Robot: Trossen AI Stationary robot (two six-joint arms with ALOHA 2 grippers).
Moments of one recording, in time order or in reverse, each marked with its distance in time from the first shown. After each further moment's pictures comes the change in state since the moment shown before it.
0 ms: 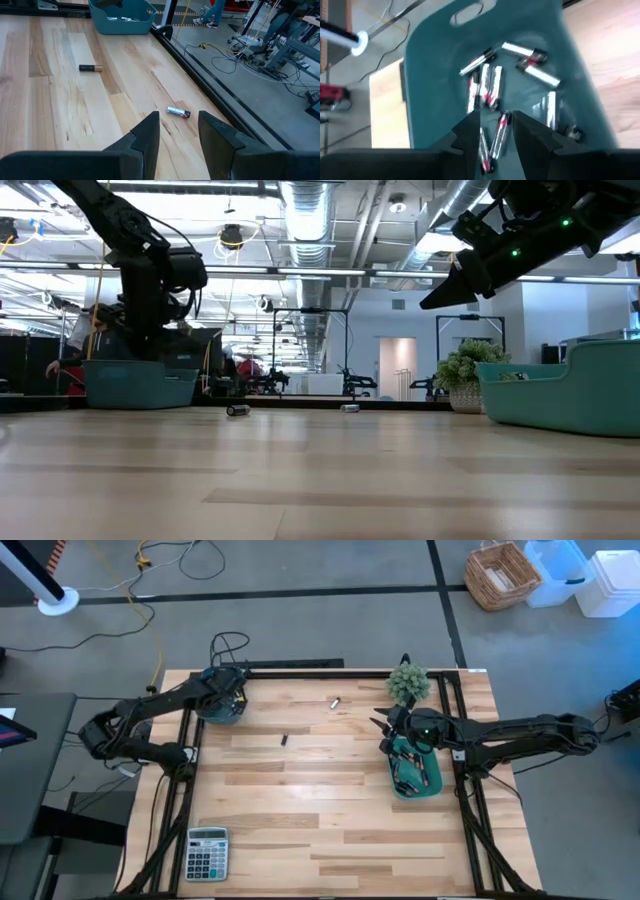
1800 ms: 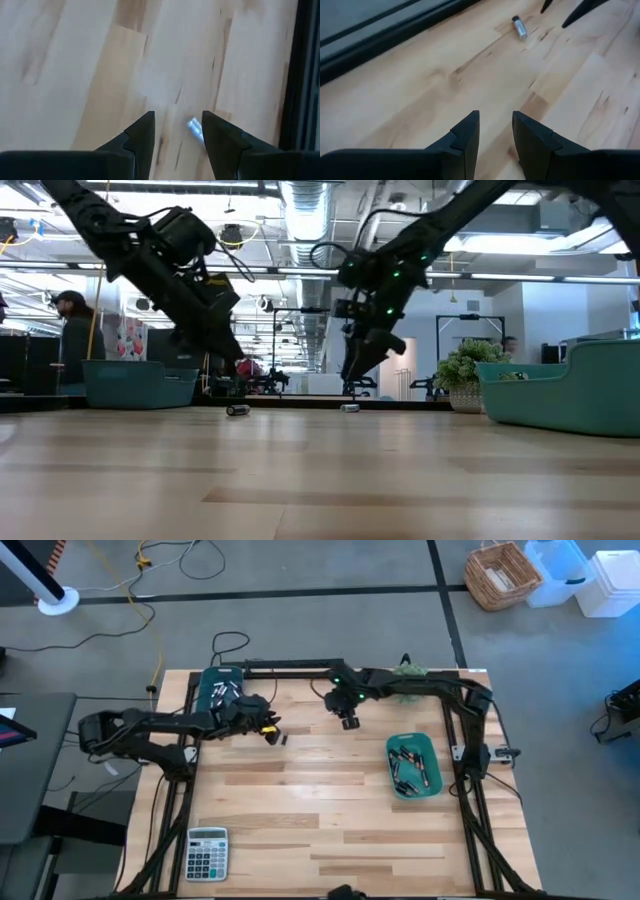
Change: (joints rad) left arm -0.409 -0.019 -0.199 0.709 0.396 0.009; right arm -0.305 0.939 0.917 -0.625 -0.517 -0.652
